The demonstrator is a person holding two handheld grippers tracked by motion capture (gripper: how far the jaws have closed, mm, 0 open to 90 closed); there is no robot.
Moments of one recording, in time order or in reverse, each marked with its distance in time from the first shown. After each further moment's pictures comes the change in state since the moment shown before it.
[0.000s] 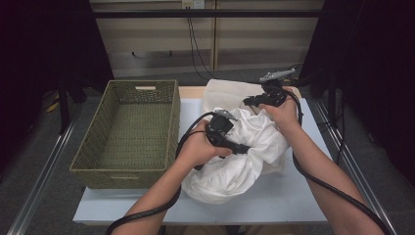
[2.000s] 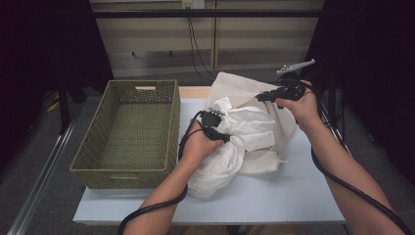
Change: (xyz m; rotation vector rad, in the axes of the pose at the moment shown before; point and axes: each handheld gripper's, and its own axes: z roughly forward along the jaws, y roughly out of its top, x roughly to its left) left arm 0.062 -0.023 0.023 0.027 0.396 -0.201; right arm -0.012 0.009 -0.050 0.021 0.025 -0.013
